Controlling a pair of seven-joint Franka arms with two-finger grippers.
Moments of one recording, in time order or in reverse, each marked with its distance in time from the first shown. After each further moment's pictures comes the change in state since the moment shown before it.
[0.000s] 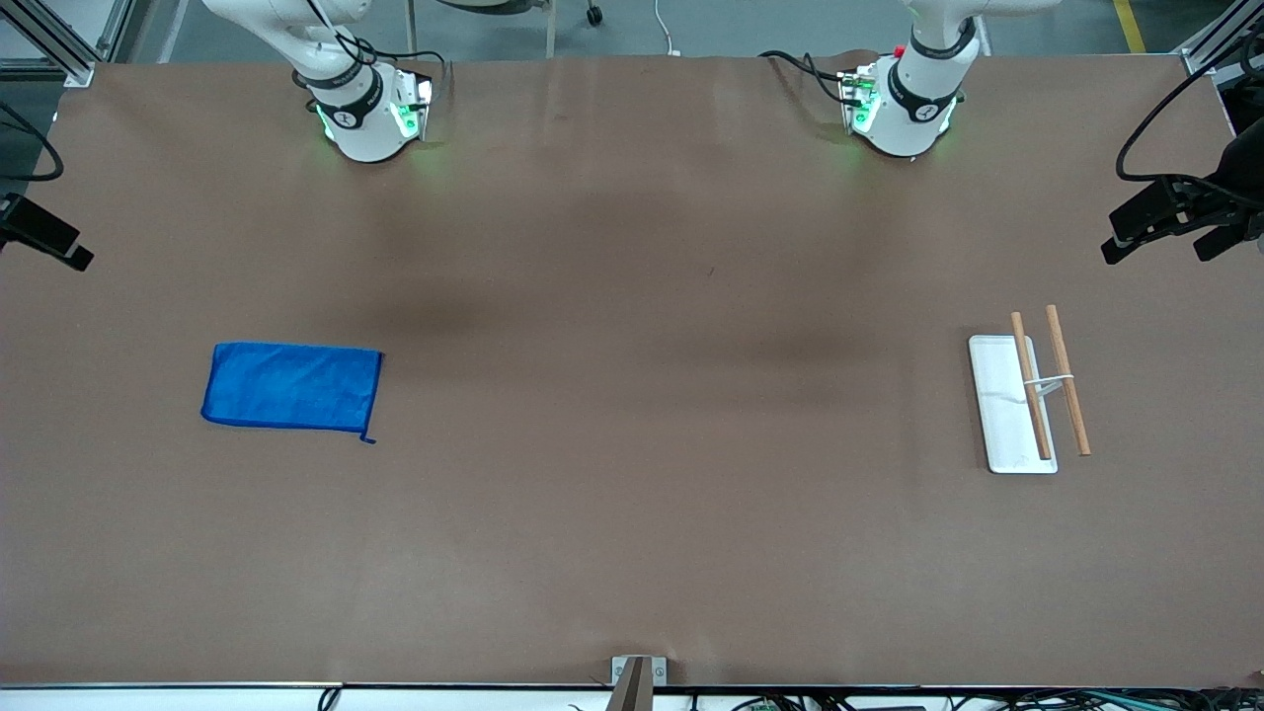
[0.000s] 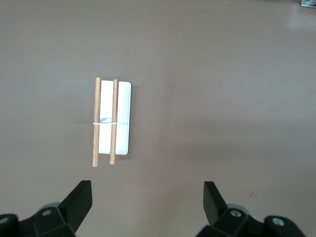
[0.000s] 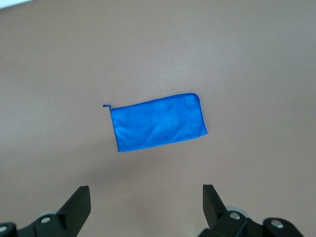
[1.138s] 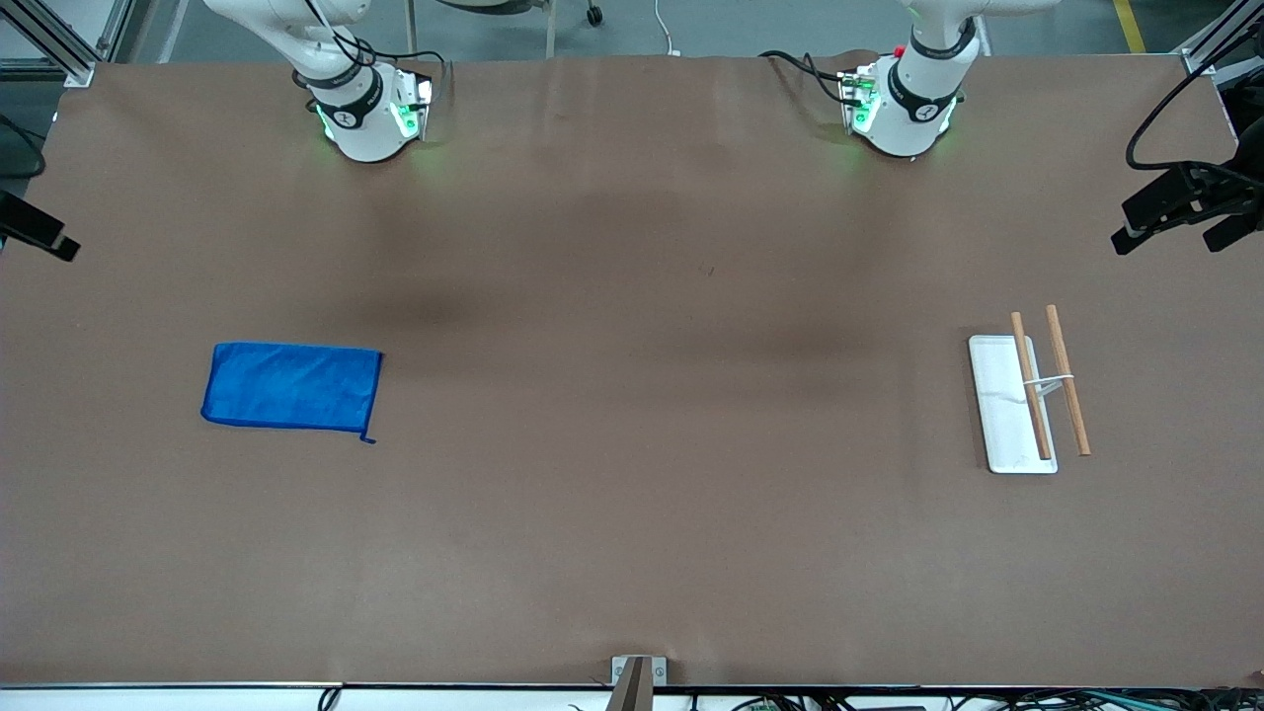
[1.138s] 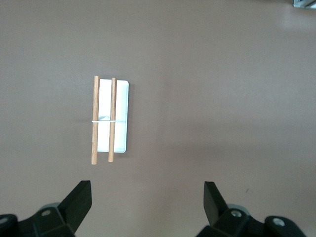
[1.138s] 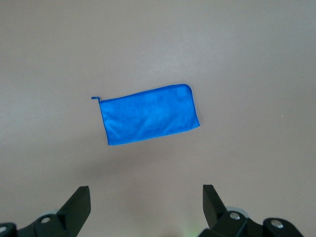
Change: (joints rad) left arm 0.014 -0.010 0.006 0.014 -0.024 -0.028 0.044; right arm -0.018 0.037 -0.021 -0.044 0.001 0.009 -0.034
